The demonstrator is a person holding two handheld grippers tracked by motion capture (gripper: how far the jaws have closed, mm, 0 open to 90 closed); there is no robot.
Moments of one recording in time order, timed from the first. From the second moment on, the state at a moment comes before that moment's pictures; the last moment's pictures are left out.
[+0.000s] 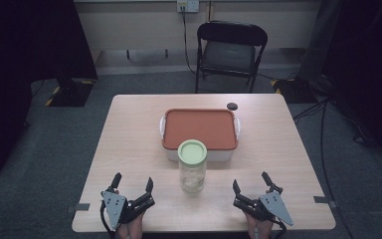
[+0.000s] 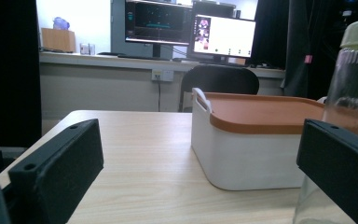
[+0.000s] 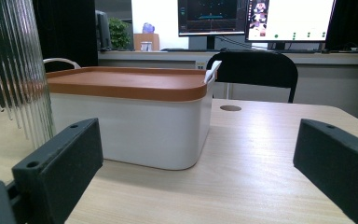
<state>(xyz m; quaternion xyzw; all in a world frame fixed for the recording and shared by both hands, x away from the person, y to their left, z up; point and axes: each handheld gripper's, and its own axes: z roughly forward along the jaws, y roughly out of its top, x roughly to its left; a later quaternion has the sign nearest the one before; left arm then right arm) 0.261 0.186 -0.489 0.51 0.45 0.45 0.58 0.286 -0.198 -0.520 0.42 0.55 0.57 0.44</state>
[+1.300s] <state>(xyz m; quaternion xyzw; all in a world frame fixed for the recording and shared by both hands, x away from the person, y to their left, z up) 0.257 0.158 -0.453 0.53 0.39 0.44 0.61 0.285 -0.198 -0.520 0.42 0.55 0.57 0.44</state>
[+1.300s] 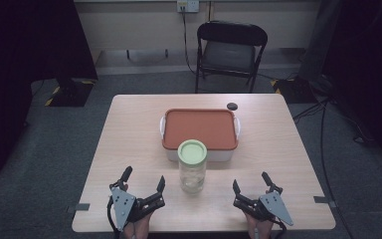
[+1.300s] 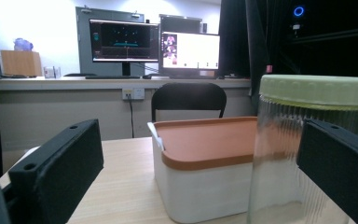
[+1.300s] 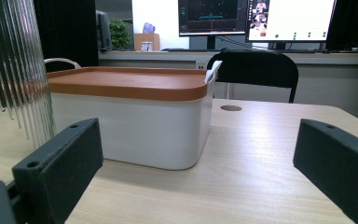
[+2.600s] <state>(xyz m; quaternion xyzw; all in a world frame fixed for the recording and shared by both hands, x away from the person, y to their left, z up) 0.280 0.123 -0.423 0.55 0.34 0.40 0.65 0.285 -0.198 -0.520 0.42 0.55 0.57 0.44</state>
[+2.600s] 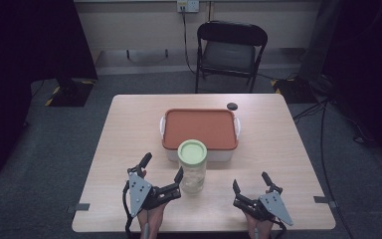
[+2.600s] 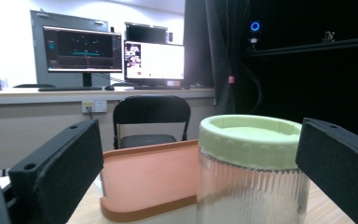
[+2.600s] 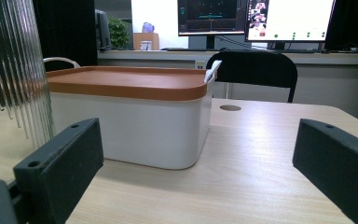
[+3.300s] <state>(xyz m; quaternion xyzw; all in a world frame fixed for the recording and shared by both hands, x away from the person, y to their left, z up) 0.296 0.100 -0.406 0.56 0.33 0.39 0.65 0.285 -0.198 -0.520 0.42 0.55 0.57 0.44</state>
